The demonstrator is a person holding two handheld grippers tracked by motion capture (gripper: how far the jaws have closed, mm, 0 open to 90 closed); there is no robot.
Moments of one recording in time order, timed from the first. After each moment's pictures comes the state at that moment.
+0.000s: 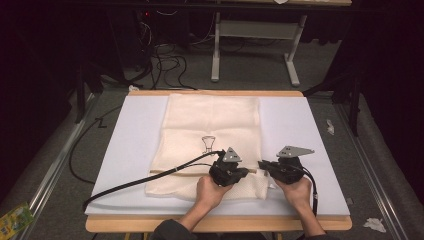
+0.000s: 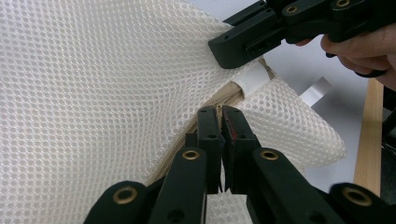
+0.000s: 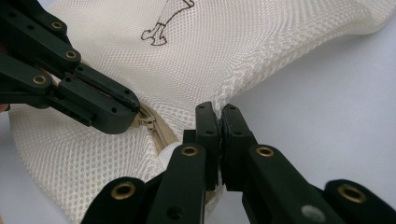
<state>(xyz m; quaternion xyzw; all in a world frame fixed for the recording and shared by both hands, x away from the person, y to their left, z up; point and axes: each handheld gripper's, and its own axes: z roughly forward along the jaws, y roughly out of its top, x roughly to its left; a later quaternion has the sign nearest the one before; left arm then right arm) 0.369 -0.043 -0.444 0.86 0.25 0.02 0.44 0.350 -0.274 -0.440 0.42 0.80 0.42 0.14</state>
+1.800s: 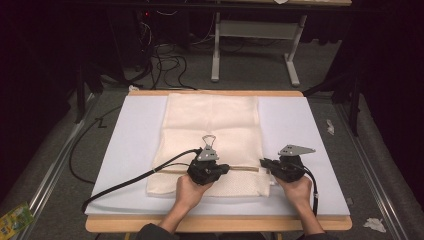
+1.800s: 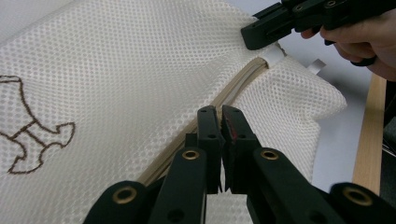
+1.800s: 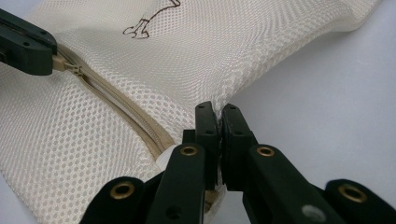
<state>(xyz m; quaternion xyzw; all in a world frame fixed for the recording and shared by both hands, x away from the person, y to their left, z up) 0.369 0.018 -0.433 0.85 0.26 0.04 0.46 0.354 -0.279 -0.444 0.43 0.79 0.41 0.15</state>
